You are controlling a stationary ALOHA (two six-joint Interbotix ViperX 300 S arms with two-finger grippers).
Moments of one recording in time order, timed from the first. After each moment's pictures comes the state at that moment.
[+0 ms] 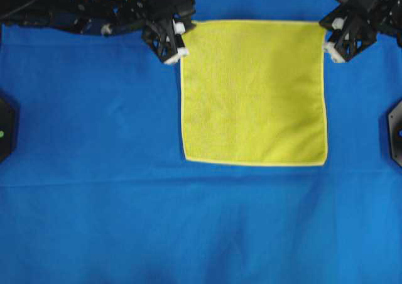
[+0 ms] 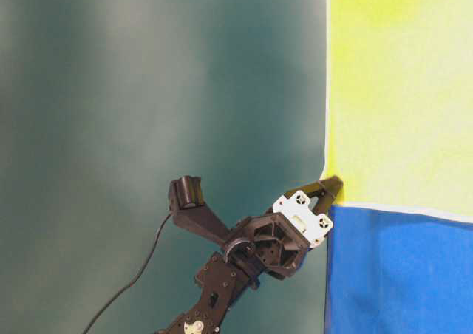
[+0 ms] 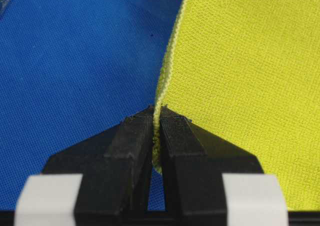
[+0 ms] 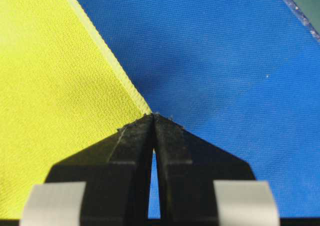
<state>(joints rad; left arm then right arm) 0.47 0.25 0.52 -0.02 -0.12 0.18 -0.77 -0.30 1.03 -0.16 0.13 0.02</state>
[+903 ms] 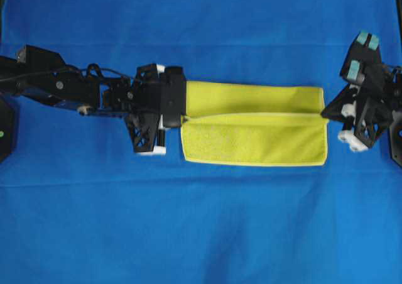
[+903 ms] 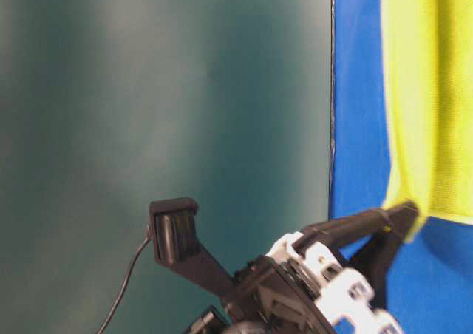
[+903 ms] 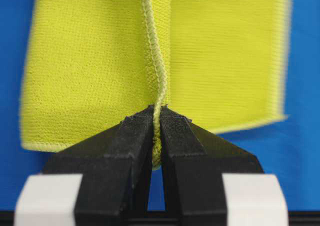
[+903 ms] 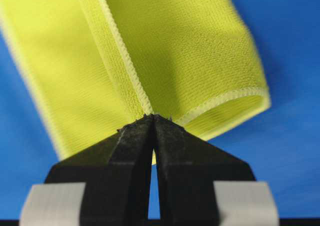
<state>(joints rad) 0.05 0.09 0.69 -0.02 -0.03 0.12 -0.10 -0.60 1.15 -0.06 0.43 0.45</state>
